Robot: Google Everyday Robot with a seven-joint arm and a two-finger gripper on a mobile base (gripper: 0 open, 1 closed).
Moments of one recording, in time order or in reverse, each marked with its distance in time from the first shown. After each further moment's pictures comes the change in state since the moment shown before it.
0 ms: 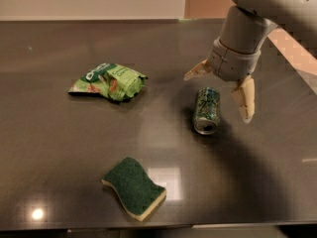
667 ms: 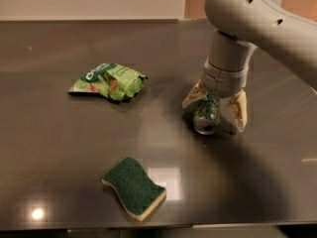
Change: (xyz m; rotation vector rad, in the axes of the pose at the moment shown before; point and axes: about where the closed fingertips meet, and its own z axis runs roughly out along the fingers) arm -0.009 0.014 0.039 -0.118 -0.001 -0.237
